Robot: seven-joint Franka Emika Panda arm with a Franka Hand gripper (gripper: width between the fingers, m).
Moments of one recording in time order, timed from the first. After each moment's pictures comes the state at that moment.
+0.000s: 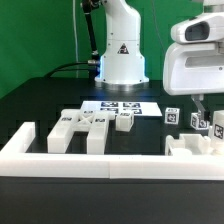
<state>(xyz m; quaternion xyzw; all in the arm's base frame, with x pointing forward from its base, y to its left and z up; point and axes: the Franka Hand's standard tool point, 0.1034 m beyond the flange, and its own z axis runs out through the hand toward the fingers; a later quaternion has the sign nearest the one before) 0.641 0.129 0.088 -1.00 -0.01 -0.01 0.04</state>
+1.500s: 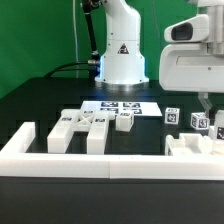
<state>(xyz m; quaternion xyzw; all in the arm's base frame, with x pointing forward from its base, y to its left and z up) 0.641 0.121 0.085 -0.95 0.31 0.00 0.05</state>
